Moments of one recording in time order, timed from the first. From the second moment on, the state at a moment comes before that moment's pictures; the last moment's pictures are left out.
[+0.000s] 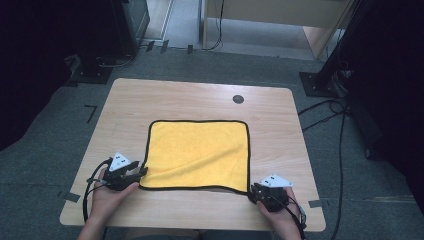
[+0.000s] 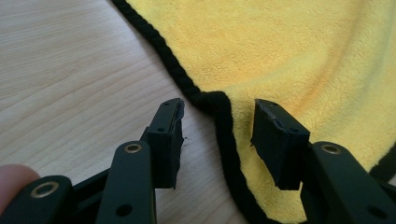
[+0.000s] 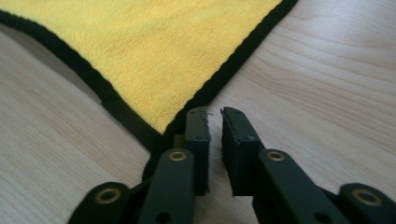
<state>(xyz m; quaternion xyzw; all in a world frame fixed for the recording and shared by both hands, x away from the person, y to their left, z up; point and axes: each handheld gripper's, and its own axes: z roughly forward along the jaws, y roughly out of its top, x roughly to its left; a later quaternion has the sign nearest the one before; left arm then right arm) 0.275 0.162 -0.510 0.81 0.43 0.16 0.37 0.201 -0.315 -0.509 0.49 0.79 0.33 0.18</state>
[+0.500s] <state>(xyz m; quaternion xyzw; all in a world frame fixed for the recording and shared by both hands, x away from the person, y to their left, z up) 0.269 0.155 -0.511 0.84 0.39 0.15 0.35 0.186 -0.322 -0.505 0.46 0.82 0.31 0.15</state>
